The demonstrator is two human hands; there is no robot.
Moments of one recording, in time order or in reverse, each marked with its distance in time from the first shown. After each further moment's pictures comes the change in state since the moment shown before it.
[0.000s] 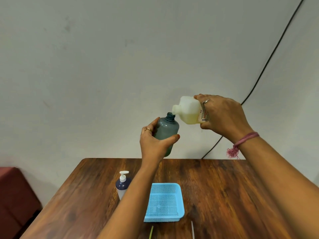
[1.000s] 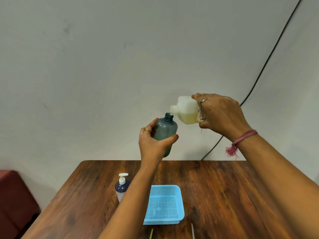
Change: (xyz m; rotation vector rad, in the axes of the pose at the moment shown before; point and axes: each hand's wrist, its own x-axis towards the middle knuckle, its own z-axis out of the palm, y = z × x) left_hand 0.010 0.001 -0.003 0.007 0.030 0.012; right_hand 0.014 -0.005 -0.004 -0.045 -0.016 -0.015
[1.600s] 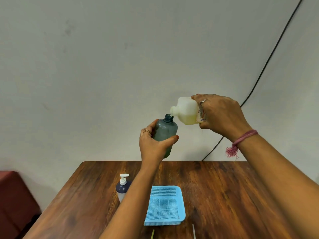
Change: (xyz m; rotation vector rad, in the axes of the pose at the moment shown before) left_hand 0.000 0.002 -0.002 -0.001 0.000 -0.001; right_hand 0.001 -0.002 -0.007 -0.004 -0.027 -0.008
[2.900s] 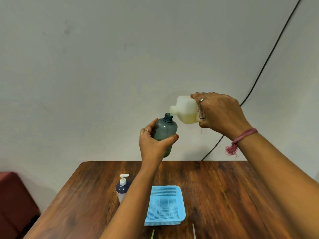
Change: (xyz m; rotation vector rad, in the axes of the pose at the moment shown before) left_hand -0.002 0.003 0.001 -0.032 0.000 -0.007; right_hand 0.001 -0.001 -0.001 -0.044 0.021 -0.003
